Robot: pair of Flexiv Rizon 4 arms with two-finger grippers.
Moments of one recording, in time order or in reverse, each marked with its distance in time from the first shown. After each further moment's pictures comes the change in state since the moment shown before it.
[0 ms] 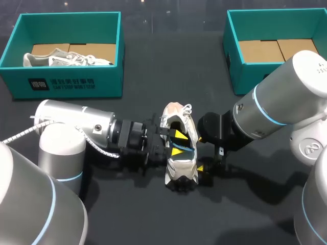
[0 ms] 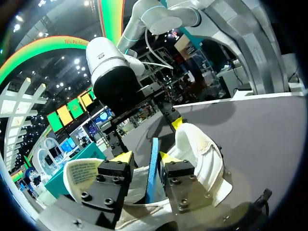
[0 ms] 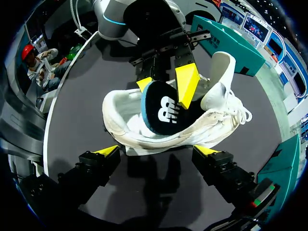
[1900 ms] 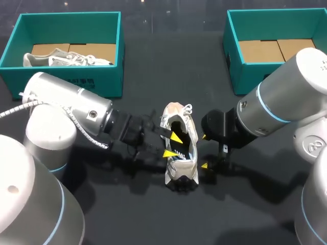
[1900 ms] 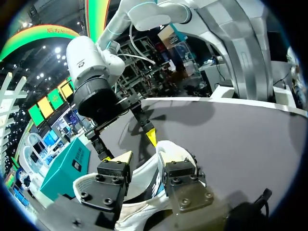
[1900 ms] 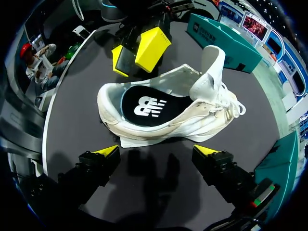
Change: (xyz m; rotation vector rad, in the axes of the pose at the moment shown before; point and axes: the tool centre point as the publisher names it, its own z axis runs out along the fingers) left arm 0.011 -0.026 -0.022 -0.158 0.196 0.012; right arm -0.011 -0.013 -0.010 0.020 -0.013 0.005
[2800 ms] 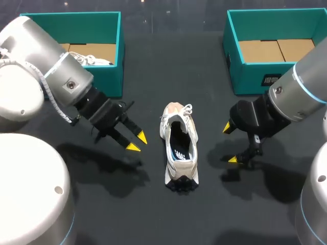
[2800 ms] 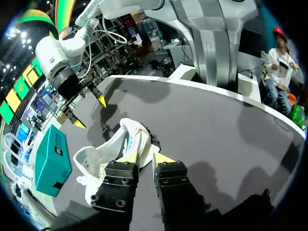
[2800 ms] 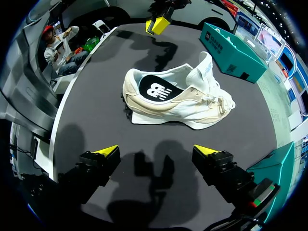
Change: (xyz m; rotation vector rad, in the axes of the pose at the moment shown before) left arm 0.026 -0.001 -0.097 -0.282 0.344 0.052; right arm -0.005 -0.034 -0.052 -0.027 0.080 -0.138
